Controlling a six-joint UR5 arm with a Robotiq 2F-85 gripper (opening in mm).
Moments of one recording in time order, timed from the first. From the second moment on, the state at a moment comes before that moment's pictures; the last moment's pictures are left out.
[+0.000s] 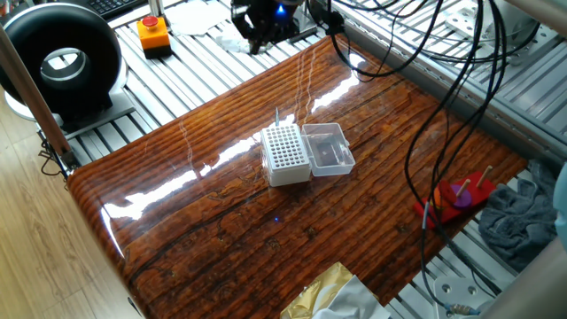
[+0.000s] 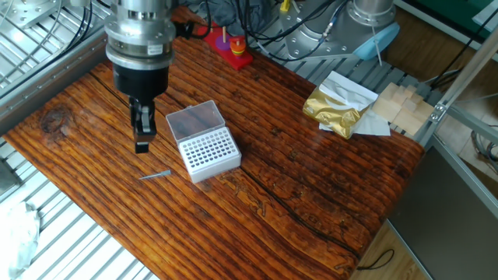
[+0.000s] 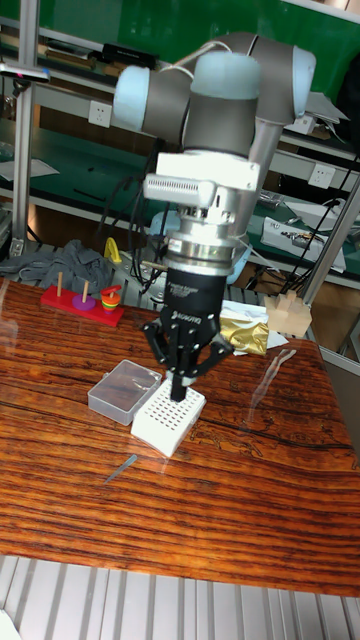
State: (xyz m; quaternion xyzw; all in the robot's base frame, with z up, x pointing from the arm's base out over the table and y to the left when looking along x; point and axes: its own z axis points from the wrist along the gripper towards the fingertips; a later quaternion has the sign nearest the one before) arm 0.653 0.005 0.194 0.29 0.93 0.09 0.18
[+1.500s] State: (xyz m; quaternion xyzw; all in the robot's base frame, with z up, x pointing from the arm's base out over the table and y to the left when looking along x) arm 0.607 -0.031 0.131 0.24 0.96 0.03 0.13
